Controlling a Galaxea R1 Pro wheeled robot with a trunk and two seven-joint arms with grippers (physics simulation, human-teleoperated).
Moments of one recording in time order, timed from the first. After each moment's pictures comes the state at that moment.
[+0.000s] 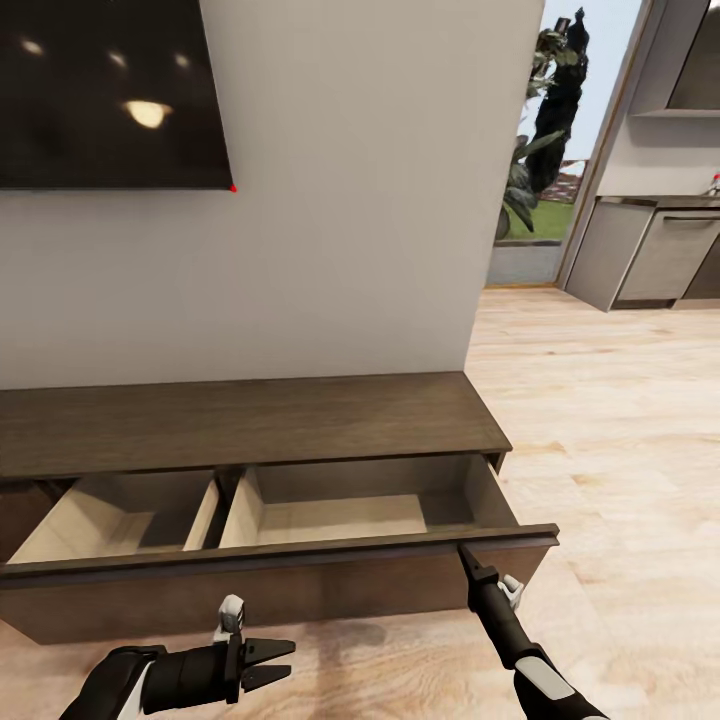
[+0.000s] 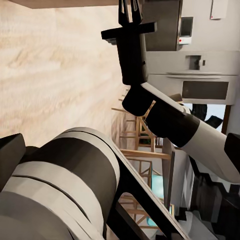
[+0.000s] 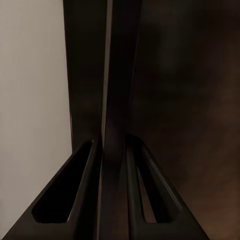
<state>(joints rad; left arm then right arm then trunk) -0.26 0.14 0.08 -0.91 0.16 0.96 -1.40 -0.52 -0.03 -0.05 -0.23 -1.29 0.10 0.92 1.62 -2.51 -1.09</state>
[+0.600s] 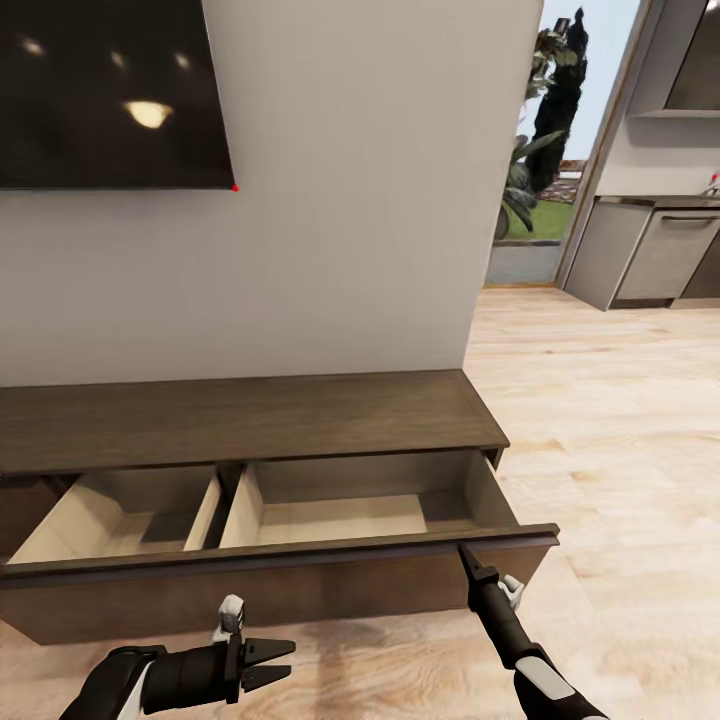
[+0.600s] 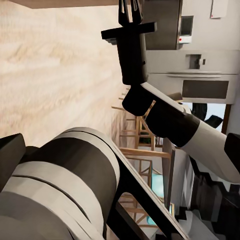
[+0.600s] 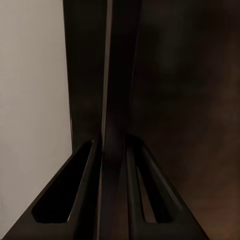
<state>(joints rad) -0.26 0.14 0.08 -0.91 0.16 0.96 -1.40 -0.52 -0.03 -0.05 -0.23 -1.29 0.10 0.92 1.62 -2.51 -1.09</state>
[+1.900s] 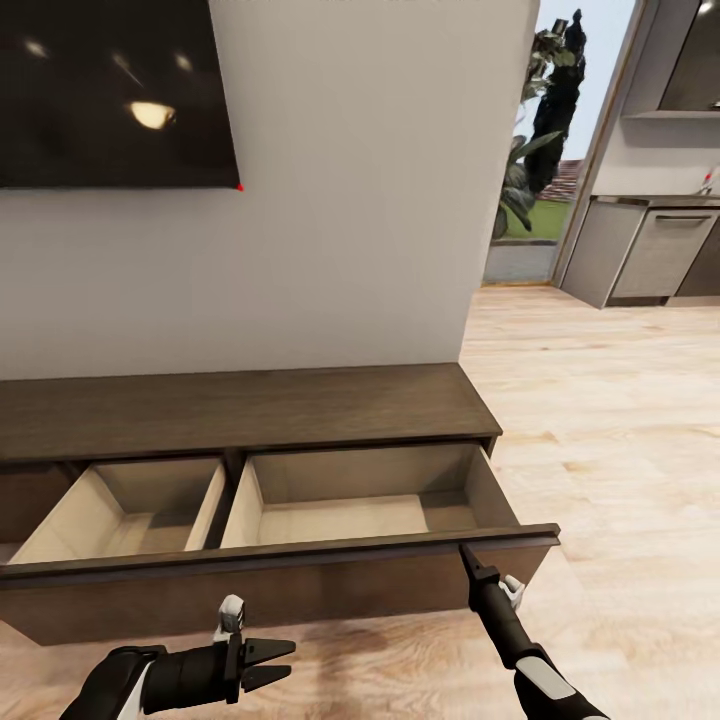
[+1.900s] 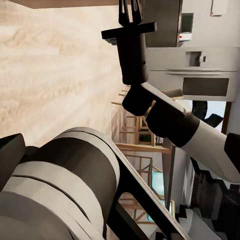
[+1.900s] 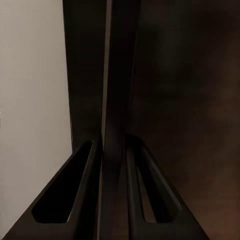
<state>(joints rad) -0.26 0.14 0.08 -0.91 0.16 0.96 -1.40 -0.52 -0.03 -0.06 -0.23 -1.29 0.10 0.92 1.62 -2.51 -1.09</state>
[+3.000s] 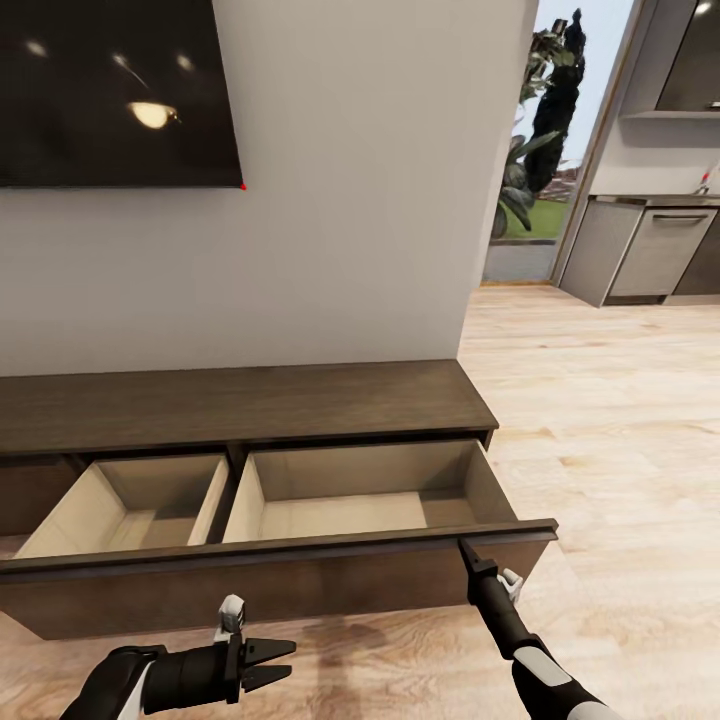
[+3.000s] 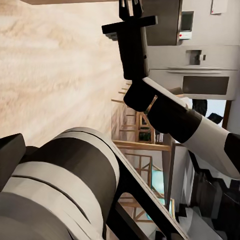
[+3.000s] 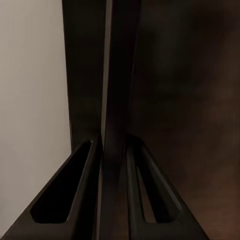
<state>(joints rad) -0.26 0.14 0.08 -0.91 0.16 0.96 -1.40 -0.56 -0.03 -0.06 -0.19 -1.29 0.10 0.90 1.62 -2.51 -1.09</state>
